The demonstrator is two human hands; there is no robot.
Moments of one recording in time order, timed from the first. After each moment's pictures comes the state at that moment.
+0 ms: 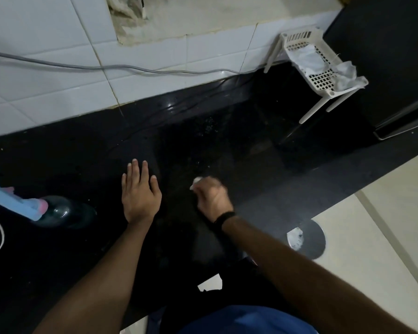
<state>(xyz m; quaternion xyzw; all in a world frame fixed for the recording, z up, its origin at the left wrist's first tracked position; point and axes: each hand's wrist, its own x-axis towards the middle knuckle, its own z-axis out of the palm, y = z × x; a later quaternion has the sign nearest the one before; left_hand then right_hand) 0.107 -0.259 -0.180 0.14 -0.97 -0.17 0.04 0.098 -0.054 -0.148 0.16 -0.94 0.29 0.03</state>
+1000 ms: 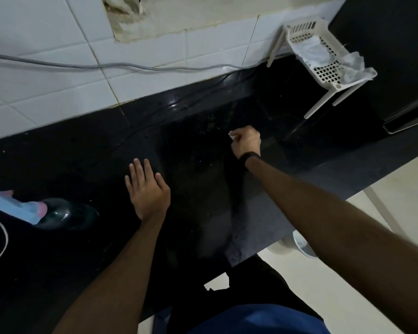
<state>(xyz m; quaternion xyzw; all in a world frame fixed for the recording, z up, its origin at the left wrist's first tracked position) 0.099 -0.234 -0.181 0.22 -0.96 -0.17 0.06 -0.039 0.004 -0.127 -0.10 -0.96 0.27 -0.01</state>
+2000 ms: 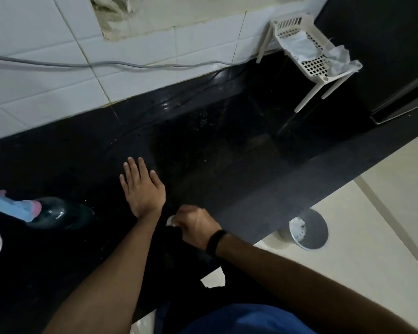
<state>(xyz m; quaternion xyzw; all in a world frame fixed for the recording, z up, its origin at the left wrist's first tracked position) 0.101 -0.236 -0.178 0.21 -0.96 -0.17 0.02 0.164 -0.080 -0.137 0.27 -0.90 0.32 -0.14</state>
